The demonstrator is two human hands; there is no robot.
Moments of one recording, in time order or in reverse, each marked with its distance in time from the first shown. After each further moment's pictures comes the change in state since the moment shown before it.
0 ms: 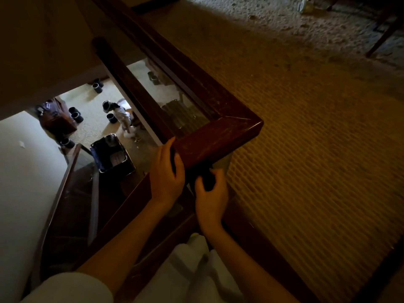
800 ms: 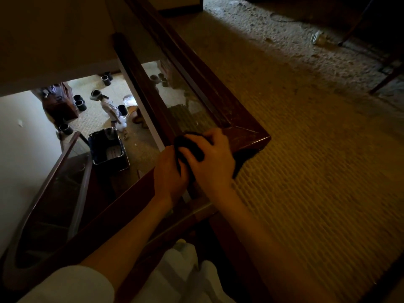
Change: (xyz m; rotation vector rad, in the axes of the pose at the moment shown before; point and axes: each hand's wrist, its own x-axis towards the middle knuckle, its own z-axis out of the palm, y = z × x) left_hand -0.001 0.002 0.002 -0.039 0.072 -0.081; right_hand 0.053 -0.077 0.002 -0.519 -0.198 -0.712
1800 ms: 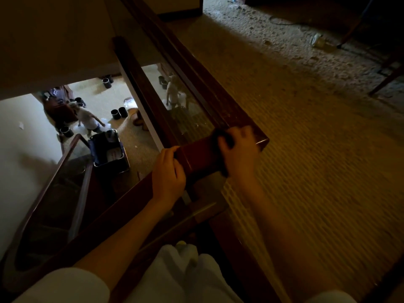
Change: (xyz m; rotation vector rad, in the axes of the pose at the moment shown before) left_hand 0.000 0.001 -0.003 0.055 -0.015 -0.042; right_hand 0.027 0.058 -0.024 -0.199 -0.027 0.233
